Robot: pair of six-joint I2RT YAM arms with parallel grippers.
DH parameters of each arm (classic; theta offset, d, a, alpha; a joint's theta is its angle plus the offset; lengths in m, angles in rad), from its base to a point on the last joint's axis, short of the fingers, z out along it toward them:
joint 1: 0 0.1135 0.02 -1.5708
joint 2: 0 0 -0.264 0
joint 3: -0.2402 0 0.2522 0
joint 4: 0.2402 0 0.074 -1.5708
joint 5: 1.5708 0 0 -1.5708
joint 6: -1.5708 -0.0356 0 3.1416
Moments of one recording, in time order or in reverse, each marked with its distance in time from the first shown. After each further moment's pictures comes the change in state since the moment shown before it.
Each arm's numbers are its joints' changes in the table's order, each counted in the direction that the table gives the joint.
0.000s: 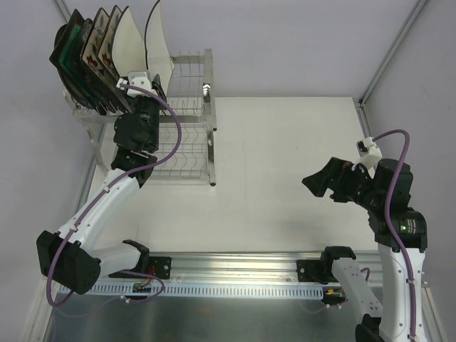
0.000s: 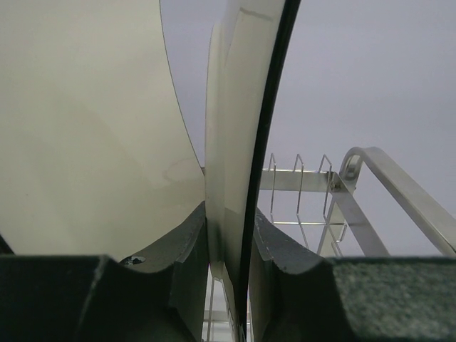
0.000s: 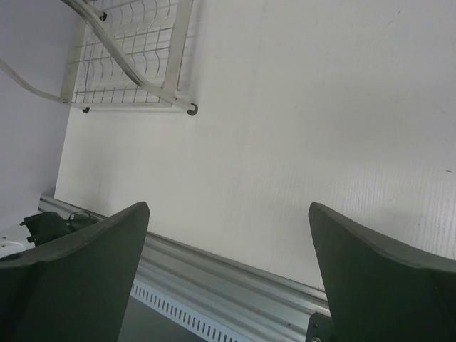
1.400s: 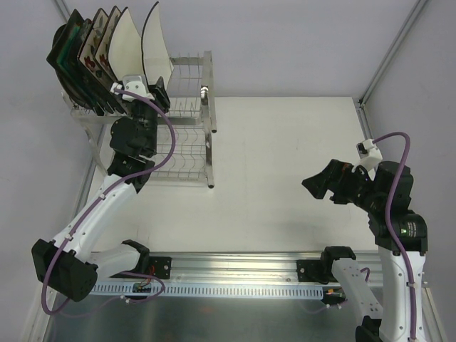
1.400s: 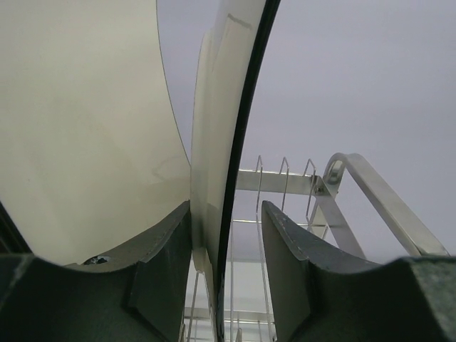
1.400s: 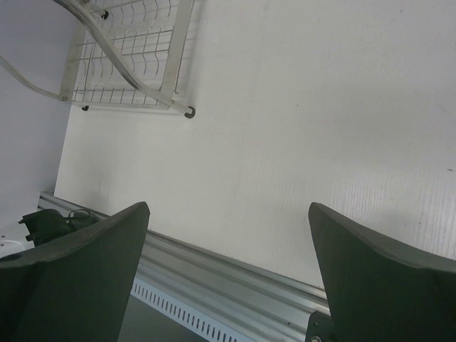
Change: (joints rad) left arm -0.014 -0.056 0.018 0.034 -0.010 0.056; right arm 0.006 -0.019 0.006 0.005 0.001 0.000
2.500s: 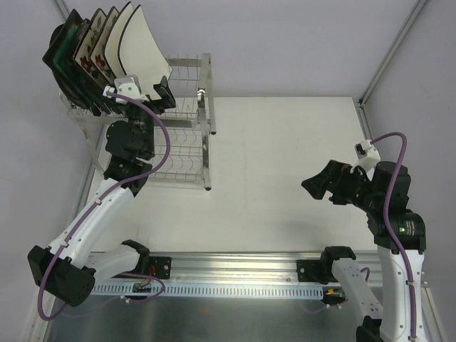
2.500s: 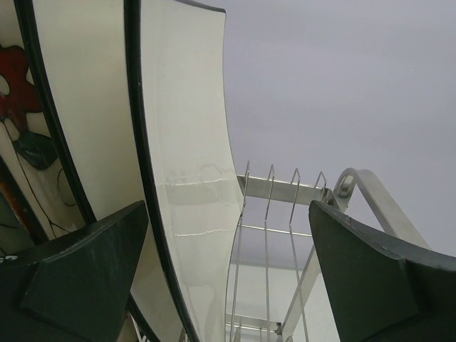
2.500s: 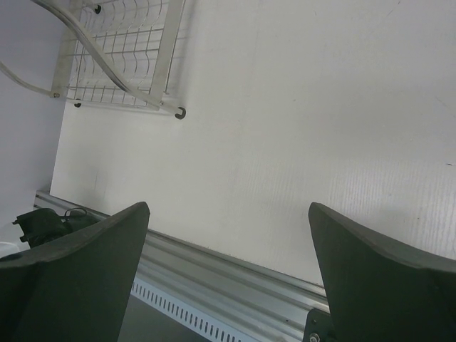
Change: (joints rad) left arm -0.011 -0.039 0.000 0.024 -0.074 0.005; right arm 0.008 0.000 0.020 0.000 0.011 0.000
